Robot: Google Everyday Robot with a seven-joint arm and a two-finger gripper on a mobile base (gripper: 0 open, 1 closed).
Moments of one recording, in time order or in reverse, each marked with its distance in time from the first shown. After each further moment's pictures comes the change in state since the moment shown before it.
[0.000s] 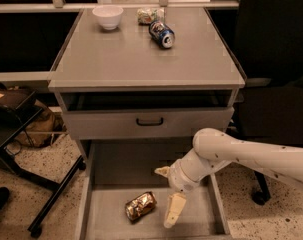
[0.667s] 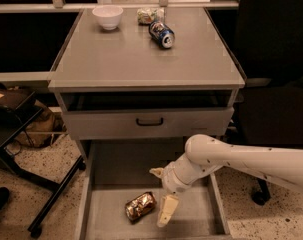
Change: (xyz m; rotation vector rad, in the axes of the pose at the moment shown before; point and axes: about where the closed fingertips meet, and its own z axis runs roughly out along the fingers) arm 0.003 -0.020 0.030 0.055 0.010 -0.039
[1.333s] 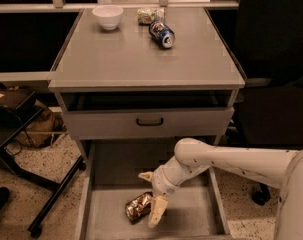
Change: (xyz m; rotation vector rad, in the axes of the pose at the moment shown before) arm -0.004 -0.015 0.055 -0.084 -0.088 -0.047
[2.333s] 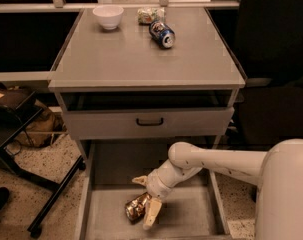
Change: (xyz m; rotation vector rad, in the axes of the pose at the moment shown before) arm 0.007 -0.009 0.038 -0.064 -0.057 -0.004
